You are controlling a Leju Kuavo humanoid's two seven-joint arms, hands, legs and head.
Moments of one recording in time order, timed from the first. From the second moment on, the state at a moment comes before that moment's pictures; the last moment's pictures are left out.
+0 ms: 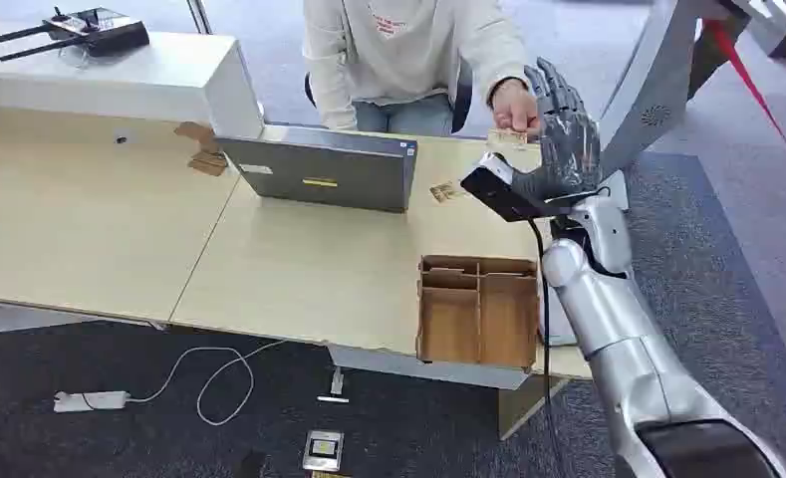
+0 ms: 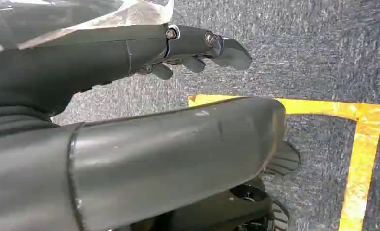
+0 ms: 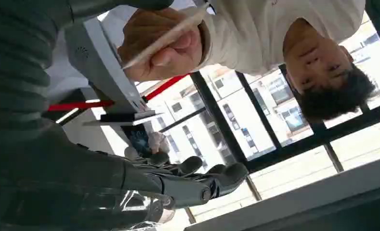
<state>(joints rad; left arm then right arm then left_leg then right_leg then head) -0.28 -0.19 1.53 -0.06 -1.44 0.39 0.06 -0.93 0.07 0.43 -0.76 0.89 -0.38 -0.31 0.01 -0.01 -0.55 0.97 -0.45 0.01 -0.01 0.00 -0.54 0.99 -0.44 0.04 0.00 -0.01</state>
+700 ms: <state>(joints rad) -0.30 -0.22 1.53 -0.06 -1.45 0.46 0.08 -0.98 0.08 0.44 -0.67 0.82 -0.34 -0.33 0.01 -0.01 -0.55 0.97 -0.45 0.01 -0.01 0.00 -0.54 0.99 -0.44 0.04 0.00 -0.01</state>
